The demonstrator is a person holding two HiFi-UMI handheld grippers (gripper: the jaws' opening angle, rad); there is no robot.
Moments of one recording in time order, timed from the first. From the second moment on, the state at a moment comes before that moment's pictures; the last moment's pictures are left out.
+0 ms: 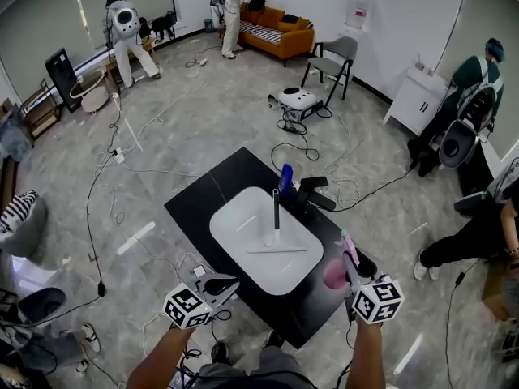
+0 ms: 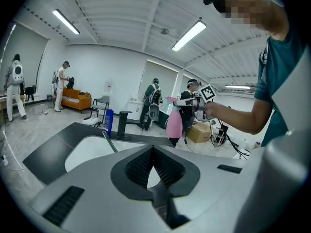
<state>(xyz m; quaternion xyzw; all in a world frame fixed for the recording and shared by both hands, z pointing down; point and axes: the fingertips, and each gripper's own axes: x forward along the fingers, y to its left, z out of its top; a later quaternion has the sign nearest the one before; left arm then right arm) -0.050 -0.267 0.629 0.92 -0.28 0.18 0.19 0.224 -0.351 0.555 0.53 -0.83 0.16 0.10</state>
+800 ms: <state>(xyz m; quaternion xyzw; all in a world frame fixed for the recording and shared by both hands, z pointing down) -0.055 -0.288 0.669 0.91 -0.28 0.18 0.23 0.218 -0.392 0.592 0.53 -0.82 0.18 0.11</state>
